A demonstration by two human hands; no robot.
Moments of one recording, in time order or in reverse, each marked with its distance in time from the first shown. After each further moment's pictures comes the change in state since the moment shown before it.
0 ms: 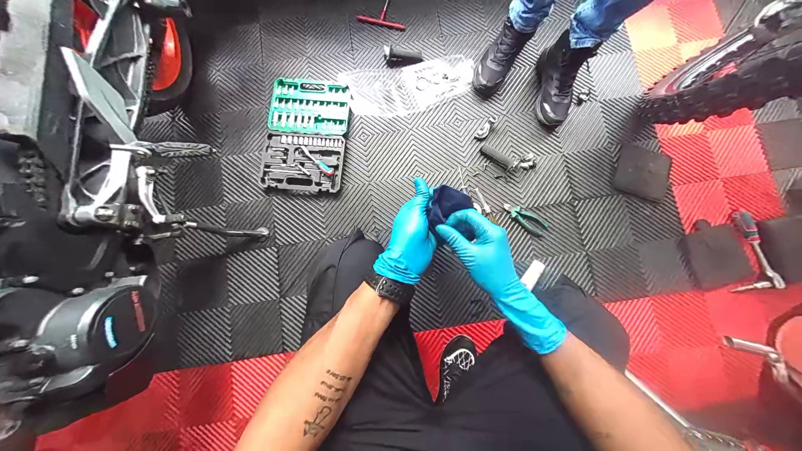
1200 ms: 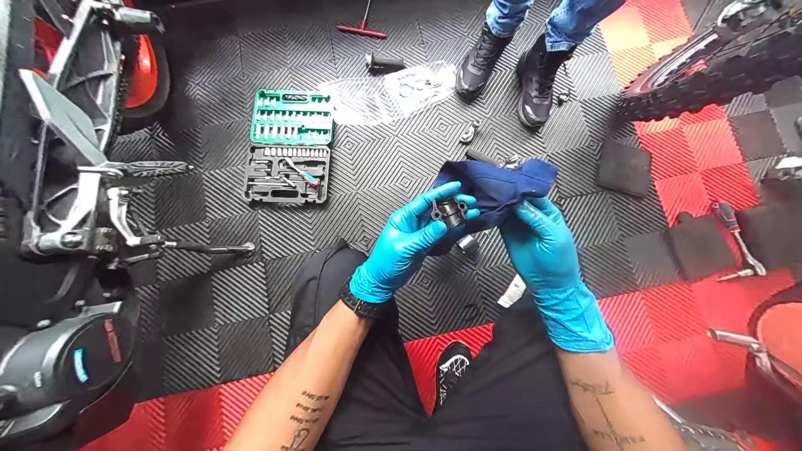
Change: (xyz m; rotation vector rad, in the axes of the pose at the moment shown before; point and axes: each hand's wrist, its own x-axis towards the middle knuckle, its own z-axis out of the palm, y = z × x) left_hand -0.006 0.008 -0.011 0.048 -0.777 0.243; right_hand 0.015 -0.012 -0.076 0.822 0.129 0.000
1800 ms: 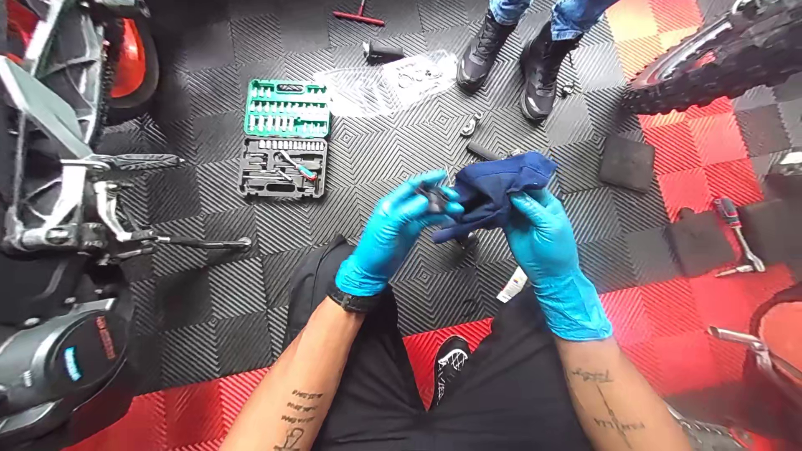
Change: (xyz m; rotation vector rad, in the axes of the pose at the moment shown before) left_hand 0.003 0.014 -0.013 0.073 0.108 -0.016; right_hand 0.006 0.006 -0.004 -0.063 0.076 0.078
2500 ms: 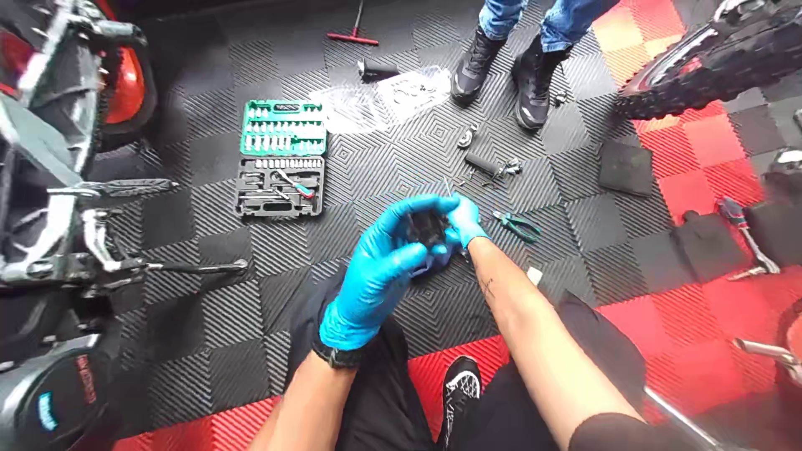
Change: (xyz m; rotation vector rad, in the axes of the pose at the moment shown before) left_hand -0.015 0.013 0.010 -0.002 -0.103 0.130; right_hand 0.116 0.220 -0.080 -1.549 0.080 0.489
